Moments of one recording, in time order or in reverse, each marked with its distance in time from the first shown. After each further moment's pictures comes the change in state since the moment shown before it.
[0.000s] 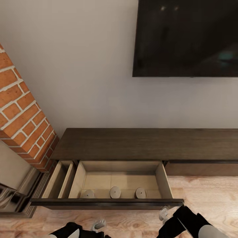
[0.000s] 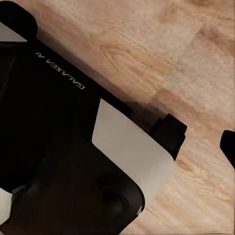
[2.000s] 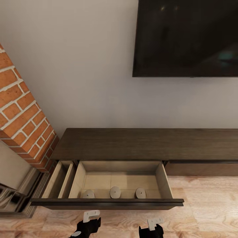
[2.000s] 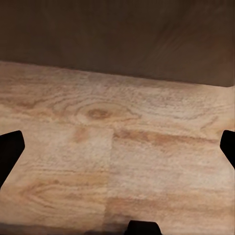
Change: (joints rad) left arm 0.052 -0.074 0.008 -0.003 0.003 -0.687 0.748; right arm 0.102 0.292 -0.077 0.274 -0.315 -0.725 -1.005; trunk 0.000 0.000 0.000
